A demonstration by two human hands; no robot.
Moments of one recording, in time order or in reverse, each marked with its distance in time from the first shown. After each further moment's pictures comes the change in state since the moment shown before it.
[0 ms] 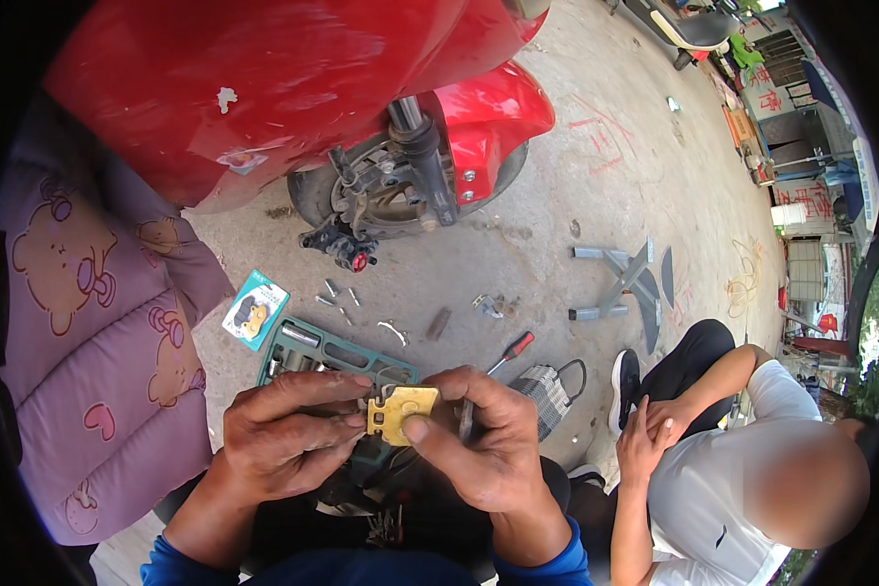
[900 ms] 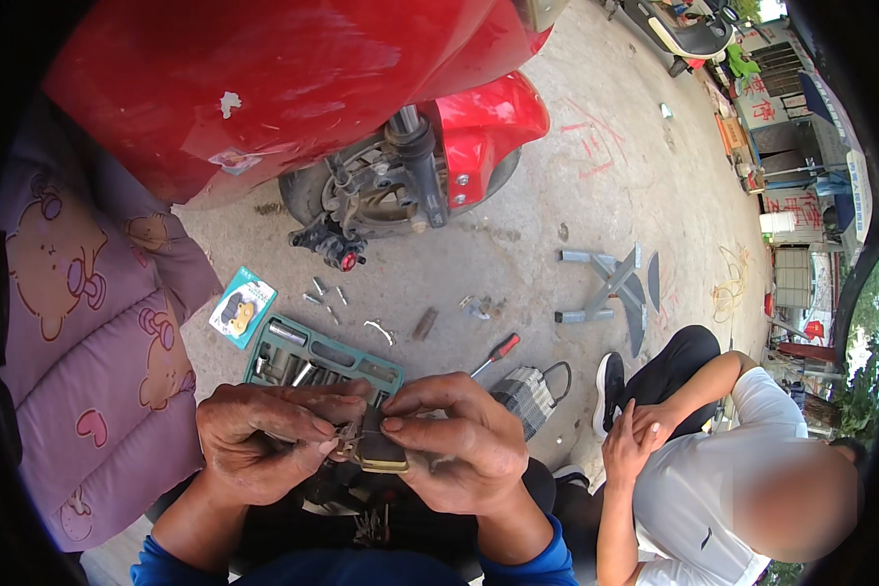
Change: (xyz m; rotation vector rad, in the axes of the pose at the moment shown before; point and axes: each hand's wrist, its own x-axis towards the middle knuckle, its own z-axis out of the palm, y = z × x) left_hand -0.003 -0.001 0.000 -0.572 0.104 -0.193; right_hand 0.013 0.010 0.001 -0.431 -0.099 -0.651
